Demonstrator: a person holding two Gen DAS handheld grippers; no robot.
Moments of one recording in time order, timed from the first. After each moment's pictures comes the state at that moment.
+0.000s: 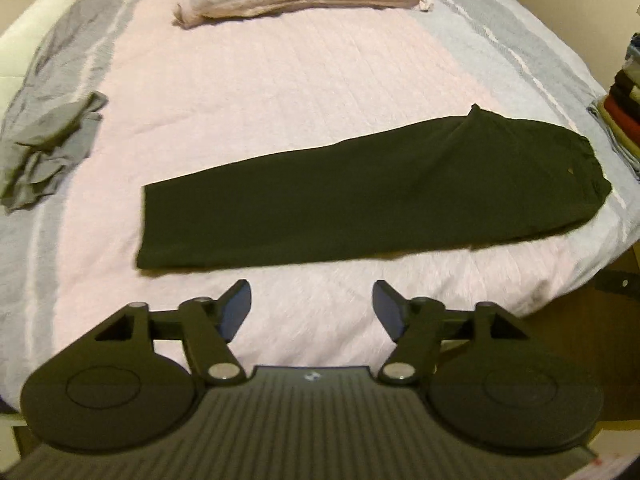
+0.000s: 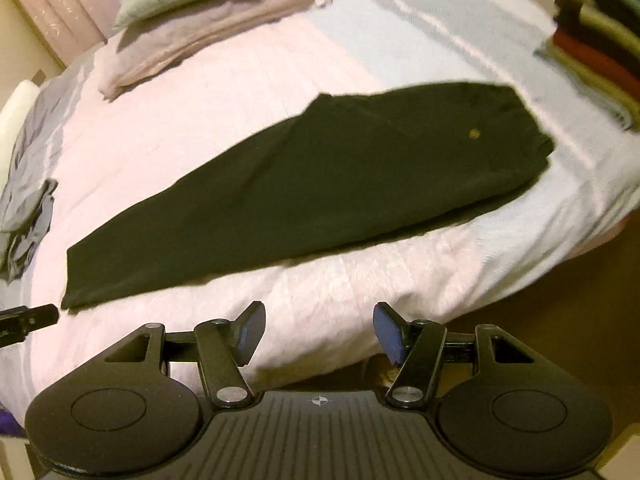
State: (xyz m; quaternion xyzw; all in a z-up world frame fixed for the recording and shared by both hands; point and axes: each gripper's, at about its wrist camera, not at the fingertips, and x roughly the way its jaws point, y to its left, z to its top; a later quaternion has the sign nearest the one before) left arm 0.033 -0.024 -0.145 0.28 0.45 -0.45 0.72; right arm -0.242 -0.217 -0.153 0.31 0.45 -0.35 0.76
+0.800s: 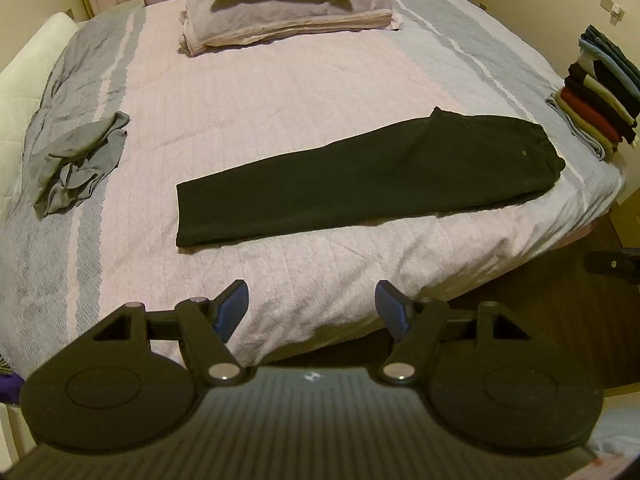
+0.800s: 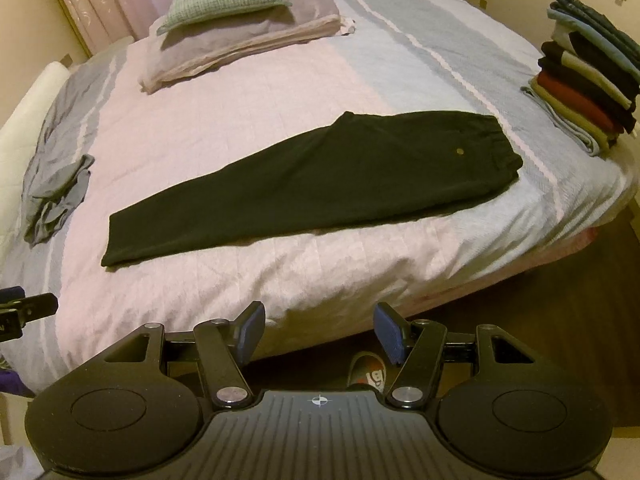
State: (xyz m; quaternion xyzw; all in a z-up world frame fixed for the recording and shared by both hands) left arm 0.004 0.068 -0.067 0.29 0.42 -0.48 0.71; right arm -0.270 -0.131 -0.087 0.28 0.45 -0.34 0.77
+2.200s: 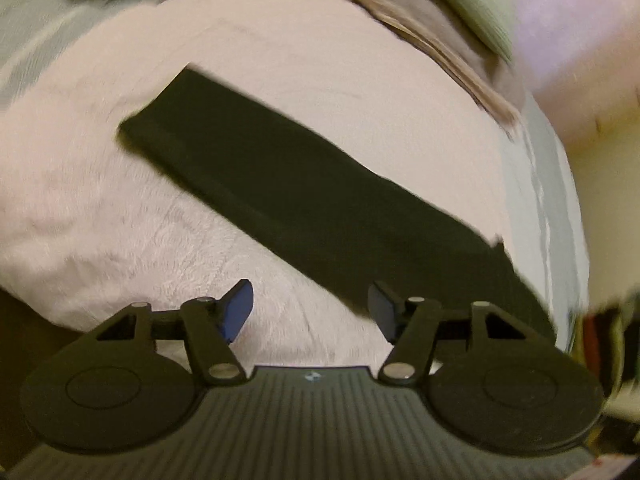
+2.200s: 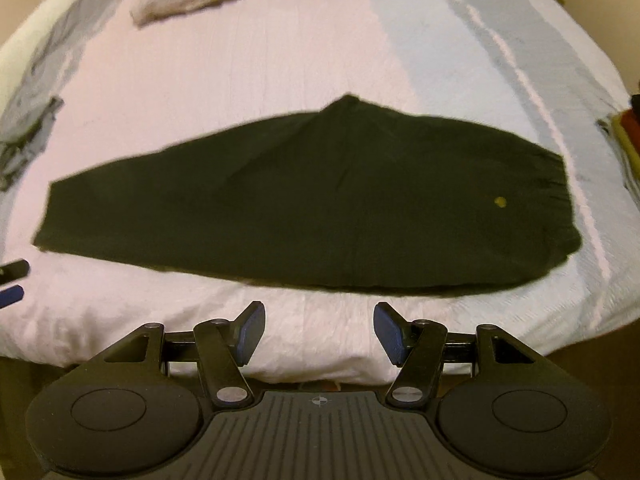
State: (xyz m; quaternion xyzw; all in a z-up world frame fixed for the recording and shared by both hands) left arm 0.086 -0.009 -0.234 -0.05 0.59 -0.32 0.74; right arm -0.193 -0.325 -0.215 0.22 0.55 -0.25 0.76
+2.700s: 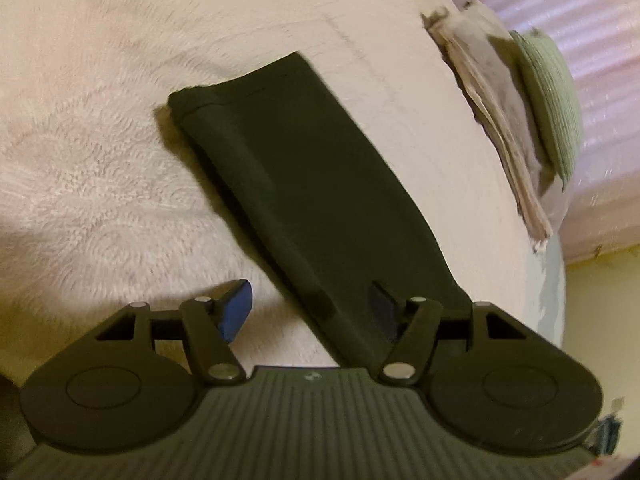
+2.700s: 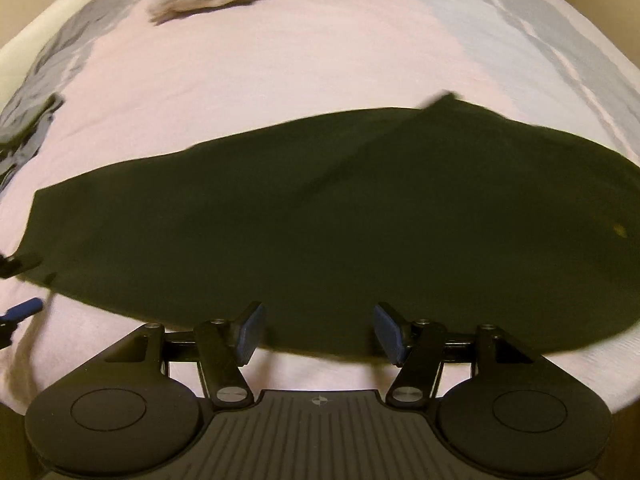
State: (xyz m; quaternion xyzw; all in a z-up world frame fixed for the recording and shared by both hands) left arm 0.184 0.013 -0.362 -0.20 0.60 -0.26 0.73; right arm -0.104 -0.262 -0.315 0.21 0.50 -0.24 0.80
